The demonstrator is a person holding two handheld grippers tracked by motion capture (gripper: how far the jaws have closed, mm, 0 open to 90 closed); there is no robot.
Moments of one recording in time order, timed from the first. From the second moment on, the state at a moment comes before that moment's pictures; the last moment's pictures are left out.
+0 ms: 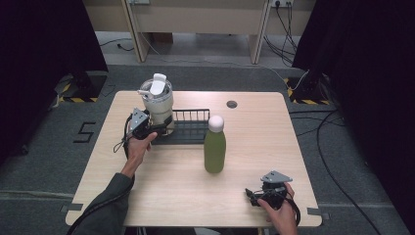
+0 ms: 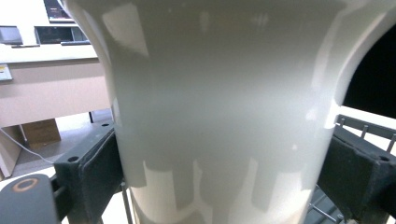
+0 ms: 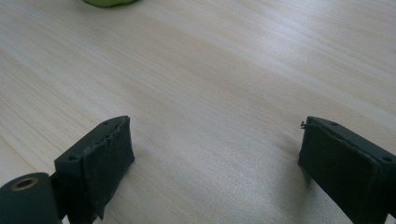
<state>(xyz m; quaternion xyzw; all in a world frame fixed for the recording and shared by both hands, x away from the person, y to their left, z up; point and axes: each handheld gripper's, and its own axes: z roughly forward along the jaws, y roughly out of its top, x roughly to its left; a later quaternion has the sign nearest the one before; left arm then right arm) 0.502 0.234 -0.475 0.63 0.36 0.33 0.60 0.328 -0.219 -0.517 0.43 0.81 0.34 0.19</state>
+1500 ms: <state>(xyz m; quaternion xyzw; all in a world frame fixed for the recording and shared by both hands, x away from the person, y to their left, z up) 0.450 0.251 -0.473 0.66 0.37 0.30 0.58 0.328 -0.219 -0.517 0.43 0.81 0.34 0.19</state>
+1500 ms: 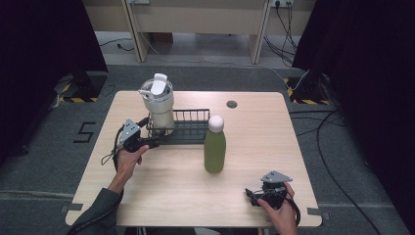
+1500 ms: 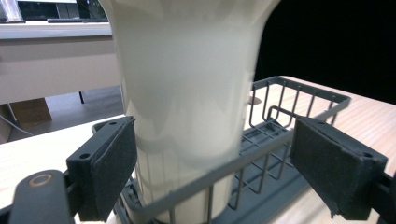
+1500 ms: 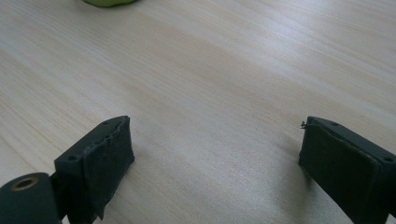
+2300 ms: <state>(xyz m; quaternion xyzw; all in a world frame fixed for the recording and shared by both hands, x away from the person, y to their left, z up) 0.412 0.259 -0.470 0.68 0.36 0.27 0.58 0.329 -0.219 -0.517 0.43 0.82 0.34 0.19</state>
